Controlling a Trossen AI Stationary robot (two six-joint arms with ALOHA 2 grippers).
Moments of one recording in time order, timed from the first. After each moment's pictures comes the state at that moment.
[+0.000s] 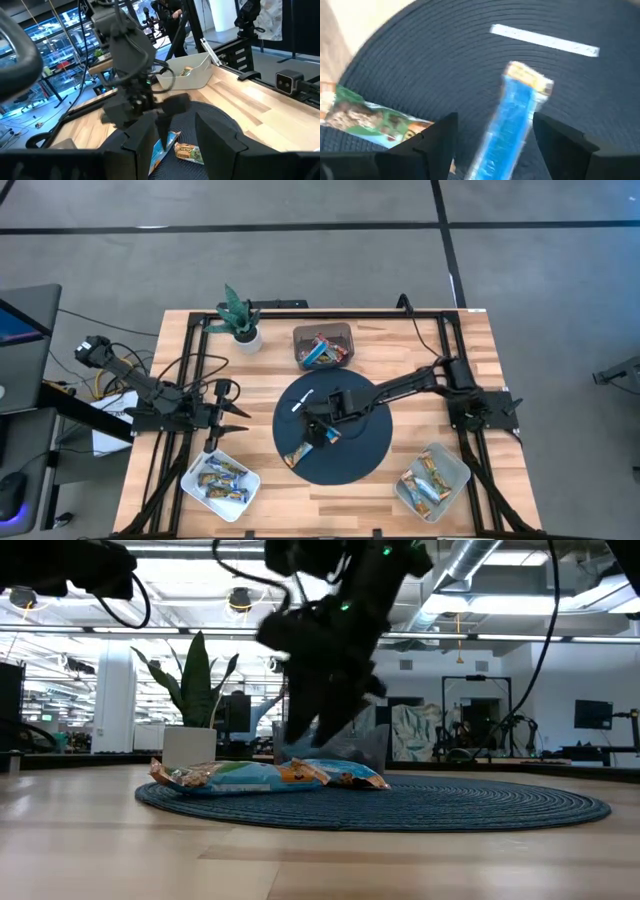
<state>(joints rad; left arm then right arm) -0.55 0.40 0.17 0.19 -0.36 0.33 0.16 2.11 1.58 -0.65 0.20 0.55</state>
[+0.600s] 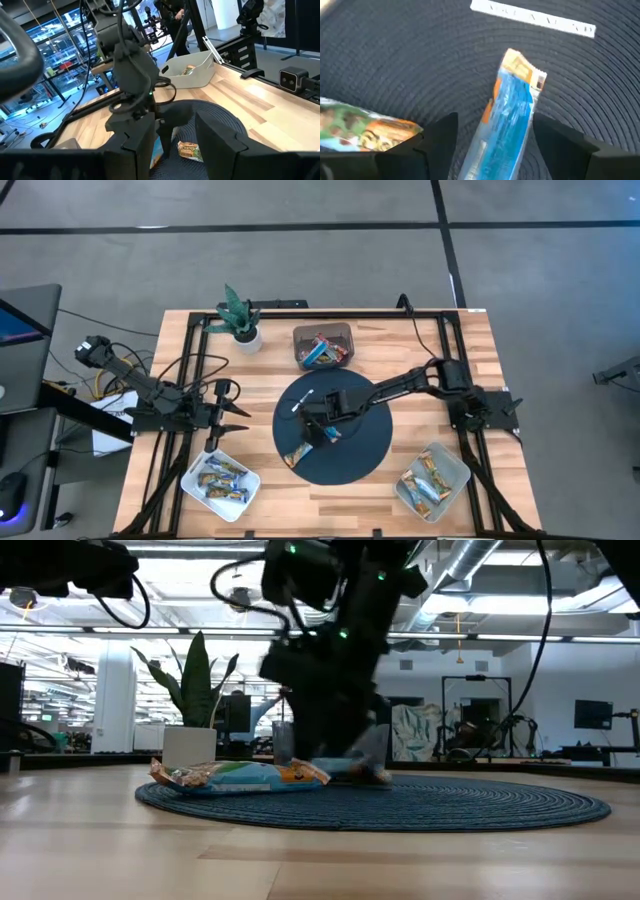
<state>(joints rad) -0.55 0.40 0.17 0.19 -0.37 0.35 0.14 2.15 1.58 -0.66 0.18 0.56</state>
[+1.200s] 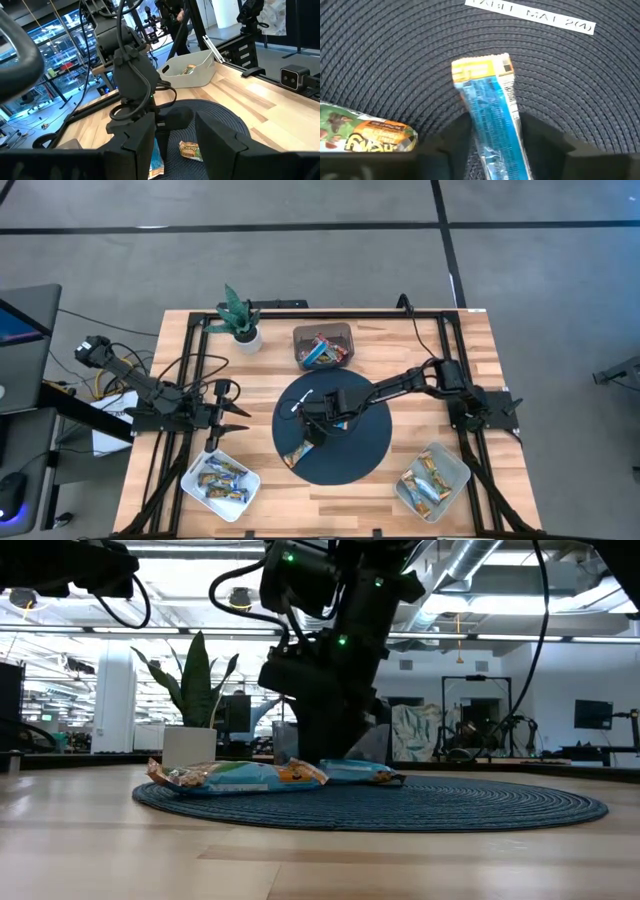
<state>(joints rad) -0.55 0.40 0.17 0.19 -0.37 0.36 0.14 2.17 1.58 -0.67 0.19 0.55</state>
